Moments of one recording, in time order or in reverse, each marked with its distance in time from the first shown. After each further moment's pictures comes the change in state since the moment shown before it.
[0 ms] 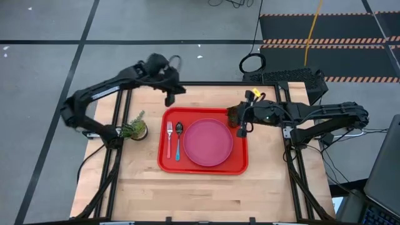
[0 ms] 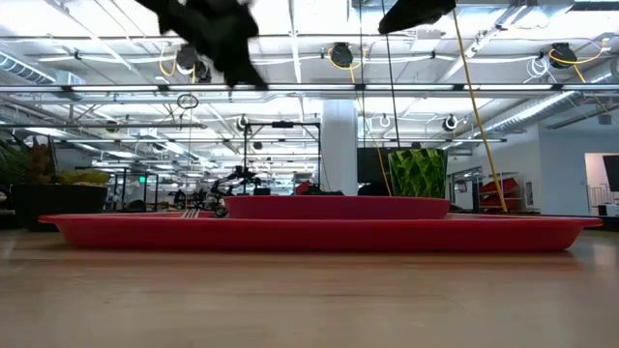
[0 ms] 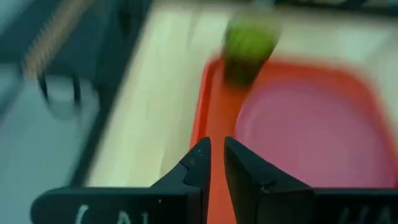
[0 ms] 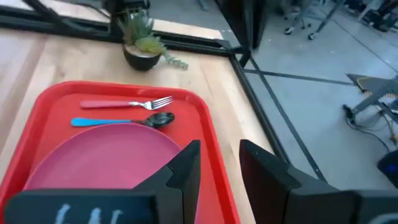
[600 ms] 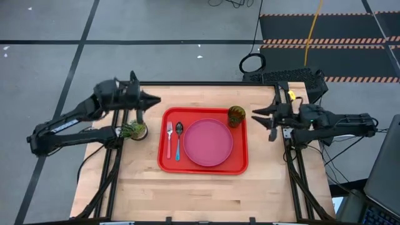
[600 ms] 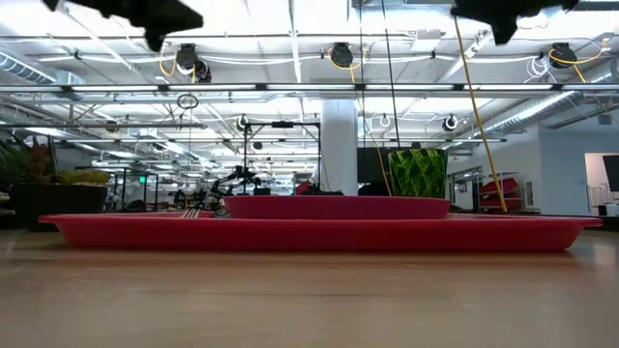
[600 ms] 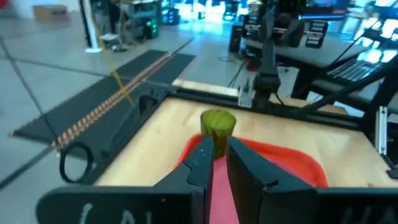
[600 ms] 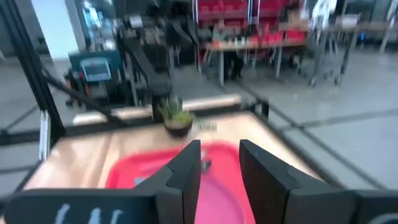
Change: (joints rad) left arm -0.130 -0.734 -0.505 0.346 -0.116 -0.340; right arm 0.007 -0.617 -0.448 0.235 -0.106 0.197
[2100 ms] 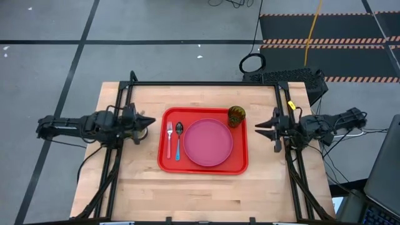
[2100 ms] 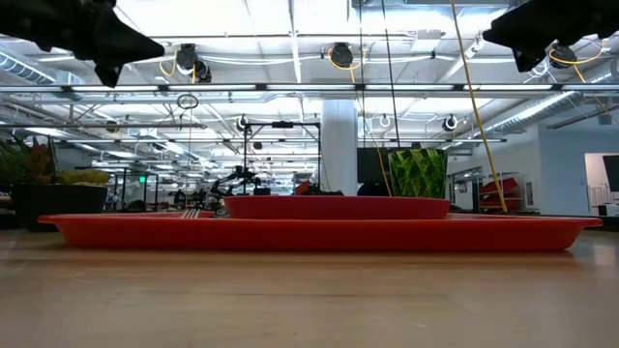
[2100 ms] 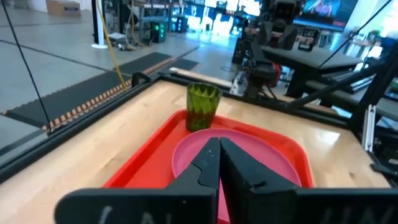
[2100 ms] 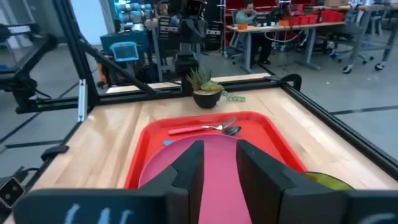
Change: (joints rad) left arm -0.546 -0.373 -0.402 0.081 -0.584 -0.209; right arm 0.242 -0.195 -0.188 -0.089 0.115 0.065
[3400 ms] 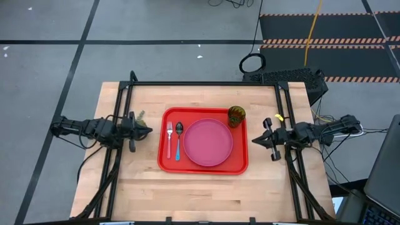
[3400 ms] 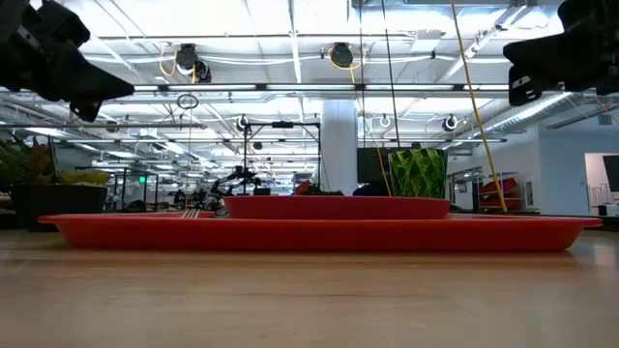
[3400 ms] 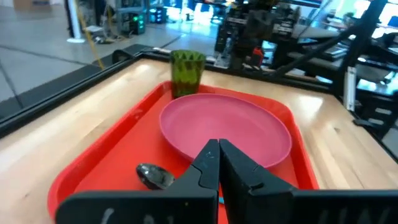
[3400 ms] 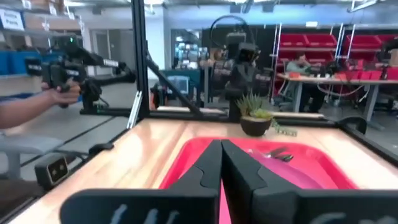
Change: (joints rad) left arm -0.165 -0.341 -0.201 -0.180 -0.074 0.001; right arm -0.039 -0.216 -0.385 0.425 -0.272 -0.149
